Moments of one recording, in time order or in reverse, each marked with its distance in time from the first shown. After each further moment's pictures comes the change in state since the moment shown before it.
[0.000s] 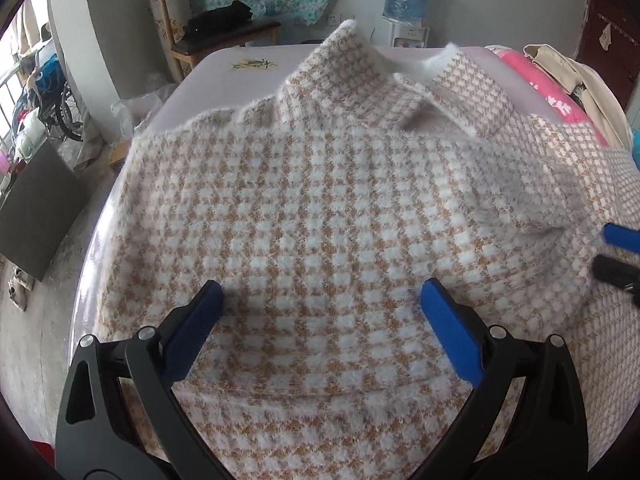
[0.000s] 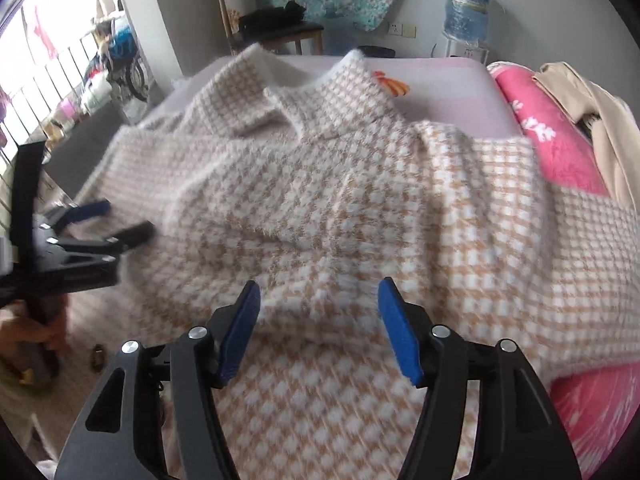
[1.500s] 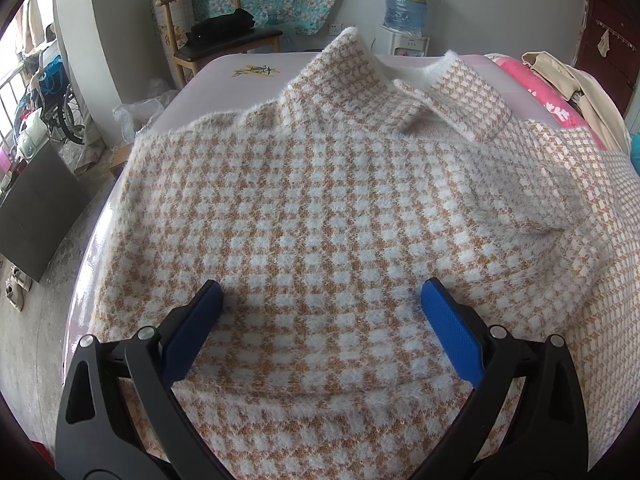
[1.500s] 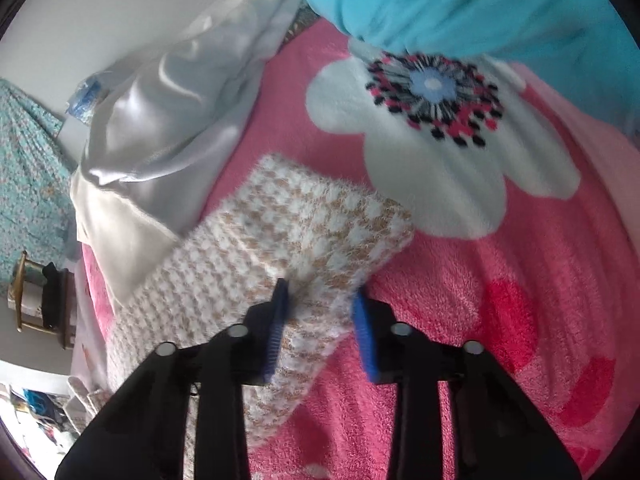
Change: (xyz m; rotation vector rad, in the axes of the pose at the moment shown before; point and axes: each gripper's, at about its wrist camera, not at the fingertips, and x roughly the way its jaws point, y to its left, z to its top) left arm -0.003 0.001 -0.009 -0.004 -0.028 0.006; right arm -0.105 -0.422 -0.094 1.142 -0.101 -0.329
